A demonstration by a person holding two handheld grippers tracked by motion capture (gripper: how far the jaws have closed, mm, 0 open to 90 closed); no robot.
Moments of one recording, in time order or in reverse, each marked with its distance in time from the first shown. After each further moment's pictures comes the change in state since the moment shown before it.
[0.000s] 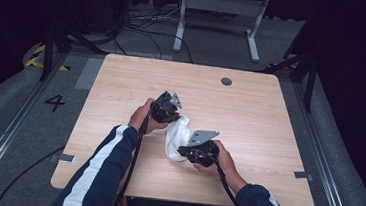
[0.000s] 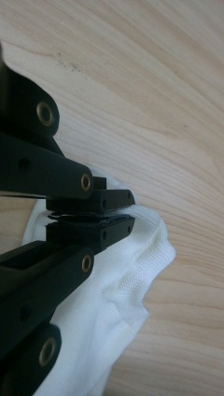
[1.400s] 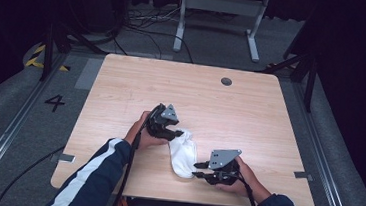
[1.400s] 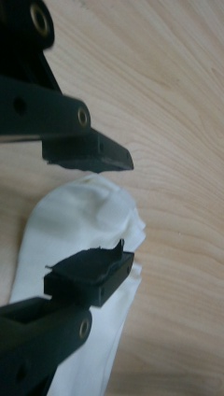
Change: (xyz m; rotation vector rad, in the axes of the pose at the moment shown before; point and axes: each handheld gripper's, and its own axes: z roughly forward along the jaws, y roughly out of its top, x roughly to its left) left arm -0.050 -0.026 -0.023 -0.152 -0.065 -0.045; right arm 0.014 -0.048 -0.048 -0.013 0.144 -0.160
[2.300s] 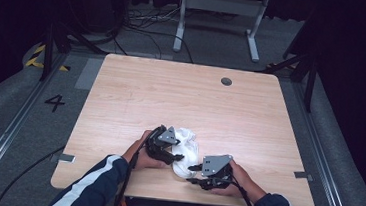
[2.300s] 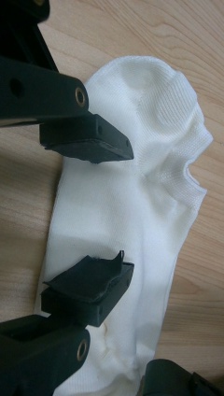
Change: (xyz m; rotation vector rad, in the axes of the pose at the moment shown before) left arm -0.033 -0.034 0.024 -0.031 -0.130 0.065; right arm 0.008 0.002 0.016 0.001 0.029 -0.123
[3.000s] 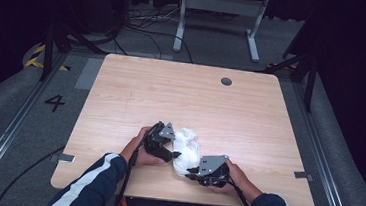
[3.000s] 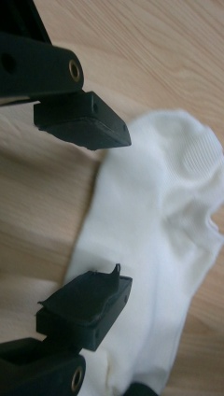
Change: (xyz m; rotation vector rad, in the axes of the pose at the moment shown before) left arm 0.013 -0.002 -0.011 0.053 0.082 -0.070; right arm -0.002 -0.007 0.014 0.021 -0.021 0.020
